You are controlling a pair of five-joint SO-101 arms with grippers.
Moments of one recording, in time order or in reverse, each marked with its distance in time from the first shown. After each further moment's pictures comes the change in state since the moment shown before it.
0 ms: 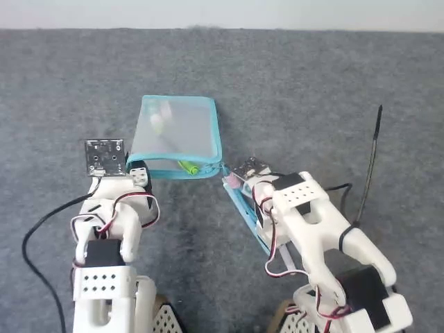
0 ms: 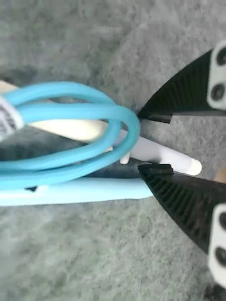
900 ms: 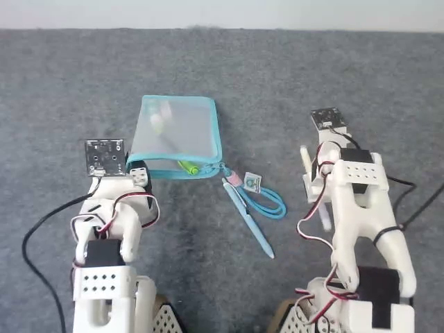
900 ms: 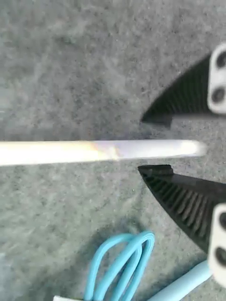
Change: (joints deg) left arm 0.0 0.0 0.0 0.0 0.0; right arm 26.5 0.1 -12.2 -4.5 -1.6
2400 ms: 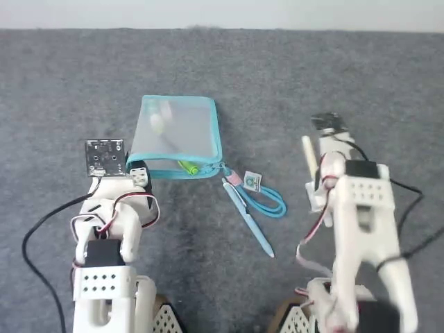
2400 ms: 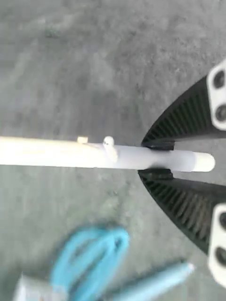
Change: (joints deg) left arm 0.0 0.0 0.0 0.0 0.0; right arm -3.3 -17.5 4.8 7.6 5.6
